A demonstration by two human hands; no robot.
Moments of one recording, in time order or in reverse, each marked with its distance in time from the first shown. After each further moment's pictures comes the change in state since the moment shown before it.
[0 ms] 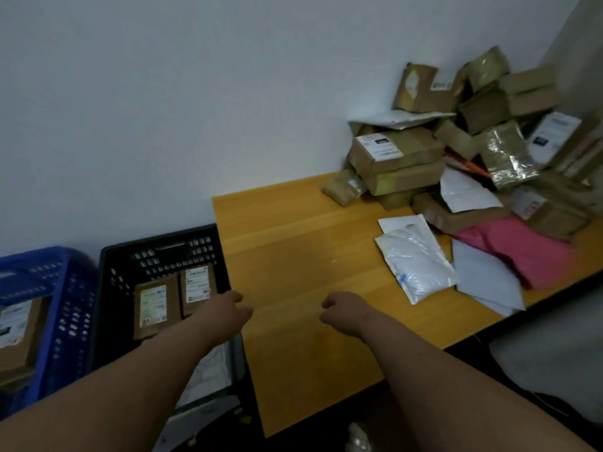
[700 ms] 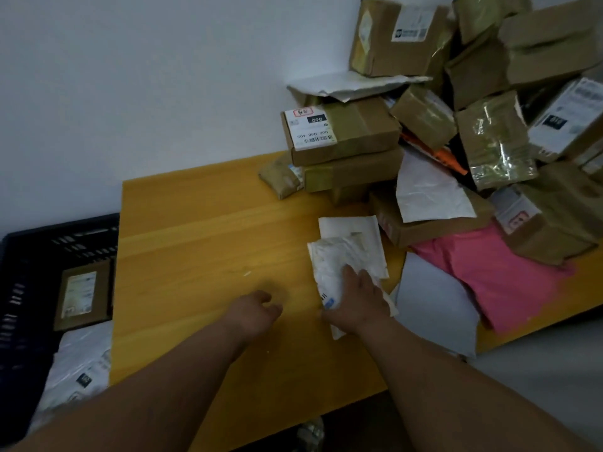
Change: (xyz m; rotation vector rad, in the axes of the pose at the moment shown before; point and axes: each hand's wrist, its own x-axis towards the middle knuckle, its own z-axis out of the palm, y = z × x) left_hand 0.079 0.238 0.127 -0.322 -0.106 -0.163; right_hand 0.111 0.204 -0.128 -0.172 0.117 0.096
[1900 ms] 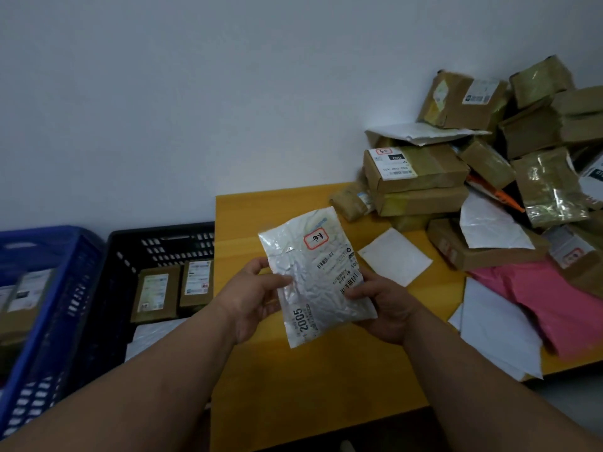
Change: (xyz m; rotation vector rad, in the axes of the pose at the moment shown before) left_hand -0.066 -0.084 -0.134 -1.015 -0.053 0.232; right_hand -0.093 -0.138 -0.014 1.415 -0.538 -0.212
